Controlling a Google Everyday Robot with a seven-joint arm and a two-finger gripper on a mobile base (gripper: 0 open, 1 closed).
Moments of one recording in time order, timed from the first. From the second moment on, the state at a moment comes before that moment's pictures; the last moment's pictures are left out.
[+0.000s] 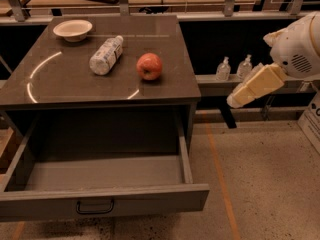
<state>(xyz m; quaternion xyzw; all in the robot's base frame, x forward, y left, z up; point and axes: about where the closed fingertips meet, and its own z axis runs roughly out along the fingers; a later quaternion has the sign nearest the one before) 0.518 -0.192 0.971 -0.46 0.81 0.02 0.37</state>
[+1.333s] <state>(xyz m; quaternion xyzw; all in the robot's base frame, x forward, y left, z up) 0.598 -0.084 0.942 -0.47 0.74 0.13 0.46</state>
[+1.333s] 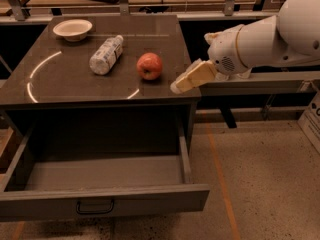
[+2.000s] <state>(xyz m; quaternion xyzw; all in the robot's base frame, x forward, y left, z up) 0.659 -0.020 0.916 -0.45 0.72 0.16 0.50</state>
